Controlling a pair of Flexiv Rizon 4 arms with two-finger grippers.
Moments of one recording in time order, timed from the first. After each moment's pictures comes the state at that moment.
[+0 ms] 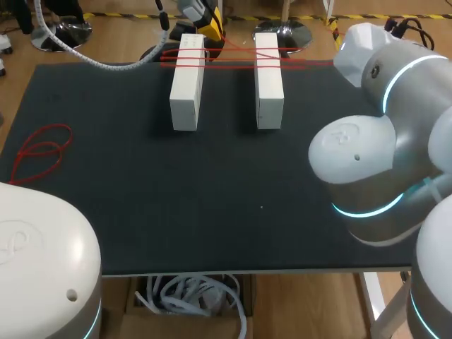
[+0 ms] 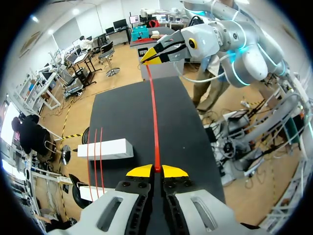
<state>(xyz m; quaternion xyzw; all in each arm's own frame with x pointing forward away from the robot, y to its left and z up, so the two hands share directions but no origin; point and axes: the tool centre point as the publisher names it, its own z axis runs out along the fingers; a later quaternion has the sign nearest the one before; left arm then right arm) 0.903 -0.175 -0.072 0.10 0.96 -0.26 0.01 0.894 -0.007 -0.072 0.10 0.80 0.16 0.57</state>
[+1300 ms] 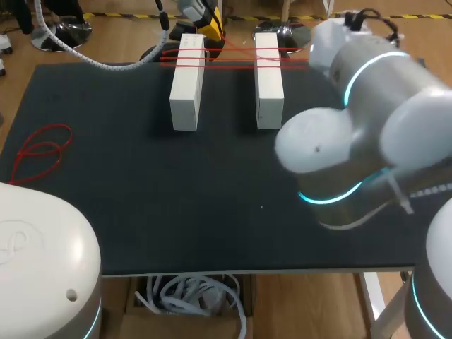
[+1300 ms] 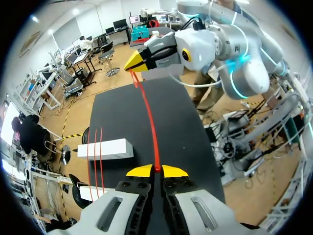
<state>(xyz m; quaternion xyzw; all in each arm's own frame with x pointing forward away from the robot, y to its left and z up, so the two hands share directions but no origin) 0.903 -0.175 -0.072 0.10 0.96 -0.26 0.01 0.934 0.034 -0.063 -0.03 0.78 0.07 0.62</state>
